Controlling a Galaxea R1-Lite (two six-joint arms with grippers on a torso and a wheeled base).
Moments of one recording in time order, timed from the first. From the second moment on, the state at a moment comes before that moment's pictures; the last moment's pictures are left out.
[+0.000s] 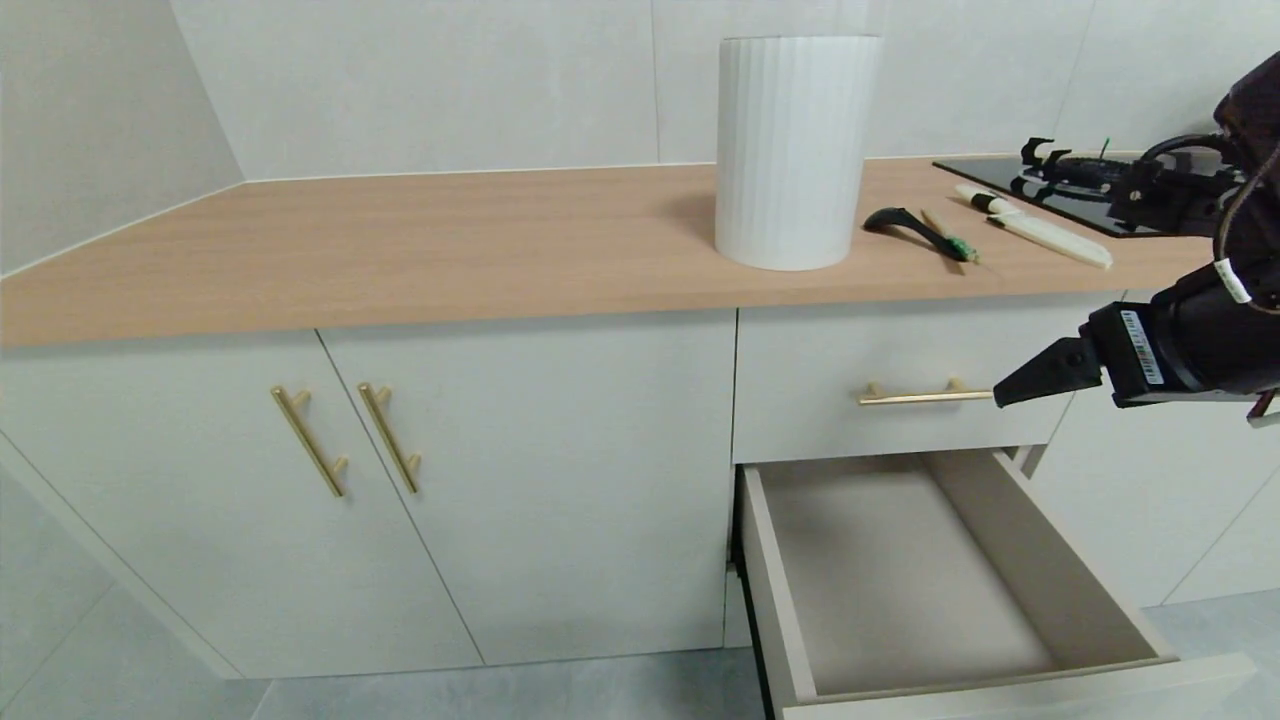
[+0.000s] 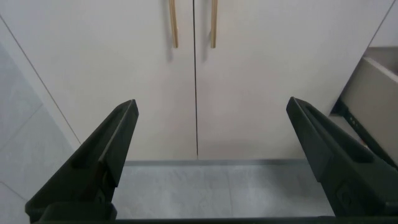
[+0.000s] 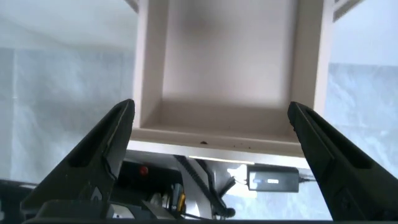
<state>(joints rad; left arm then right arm) 0.00 0.00 0.00 0.00 0.05 -0.01 0.36 1.54 -1.60 0.86 -0.08 0.23</state>
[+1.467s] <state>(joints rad) 0.00 0.00 0.00 0.00 0.05 -0.01 0.24 2.01 -2.00 0.60 -0.25 0.40</state>
